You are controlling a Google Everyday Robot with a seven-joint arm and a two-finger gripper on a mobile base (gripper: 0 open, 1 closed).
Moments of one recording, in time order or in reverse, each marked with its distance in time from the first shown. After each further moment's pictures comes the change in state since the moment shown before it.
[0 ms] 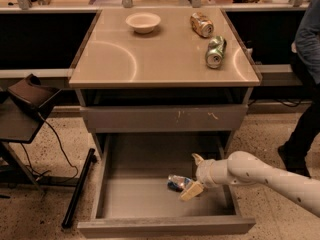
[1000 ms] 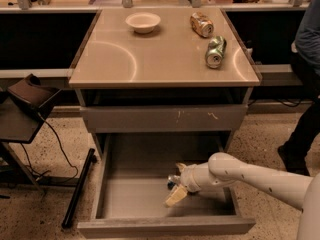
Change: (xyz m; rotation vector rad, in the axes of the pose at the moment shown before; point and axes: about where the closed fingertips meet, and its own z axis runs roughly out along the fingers) arm -0.004 0.035 0.071 -0.165 -0.003 0.095
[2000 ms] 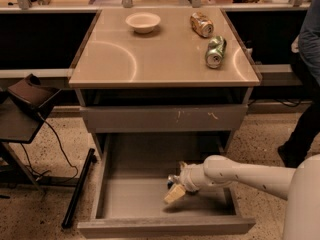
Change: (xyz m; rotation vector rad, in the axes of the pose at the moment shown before) arm 0.014 -0.025 0.011 0.126 0.068 0.032
